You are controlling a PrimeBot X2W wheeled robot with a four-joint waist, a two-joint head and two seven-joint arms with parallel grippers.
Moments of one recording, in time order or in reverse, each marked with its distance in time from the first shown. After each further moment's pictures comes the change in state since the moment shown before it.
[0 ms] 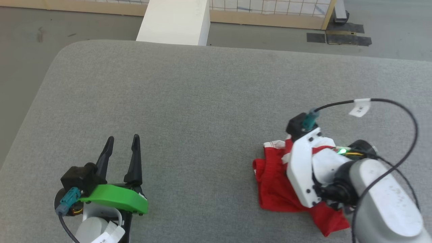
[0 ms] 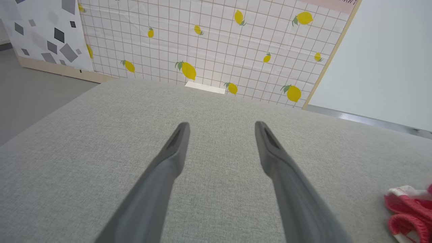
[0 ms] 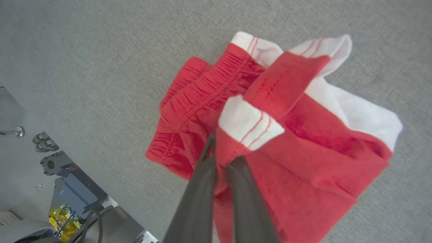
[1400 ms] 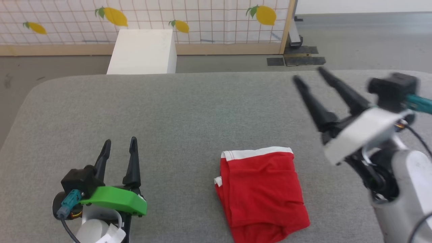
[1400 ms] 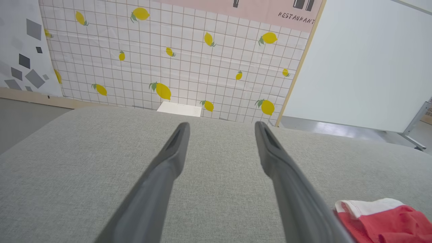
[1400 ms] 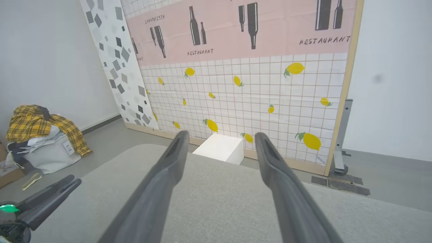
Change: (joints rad) left arm 0.006 0.016 -0.020 0.006 -0.007 0.047 -0.009; right arm 0.009 0.010 -0.158 -0.146 0.095 0.000 -0.861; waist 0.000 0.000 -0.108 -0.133
